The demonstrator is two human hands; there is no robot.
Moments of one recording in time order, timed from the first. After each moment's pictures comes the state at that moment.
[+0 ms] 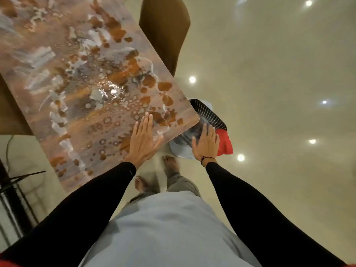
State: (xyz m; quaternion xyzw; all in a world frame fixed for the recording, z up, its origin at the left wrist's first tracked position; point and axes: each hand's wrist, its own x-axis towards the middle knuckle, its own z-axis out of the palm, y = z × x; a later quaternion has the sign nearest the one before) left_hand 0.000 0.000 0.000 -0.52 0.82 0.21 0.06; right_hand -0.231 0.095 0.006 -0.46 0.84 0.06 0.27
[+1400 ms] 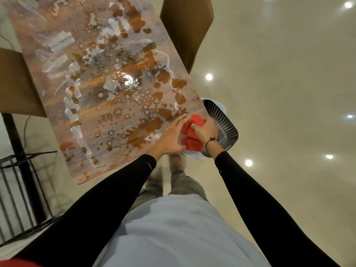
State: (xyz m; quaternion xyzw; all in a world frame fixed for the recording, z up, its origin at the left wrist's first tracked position) left_hand -0.072 -0.002 -0.009 -0.42 0.76 0.50 -0.01; right_hand -0.244 0.019 0.001 -0.29 0.84 -0.19 0.42
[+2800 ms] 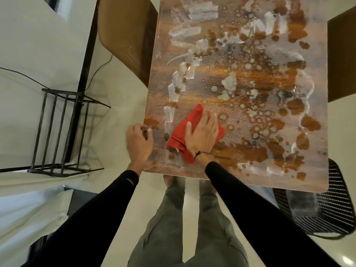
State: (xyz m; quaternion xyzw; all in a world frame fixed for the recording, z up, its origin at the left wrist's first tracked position) left_hand 0.354 0.027 -0.127 -0.89 0.37 0.19 -0.18; right_hand 0.165 -0.055 -0.120 -0.66 0.69 -0.11 0.26
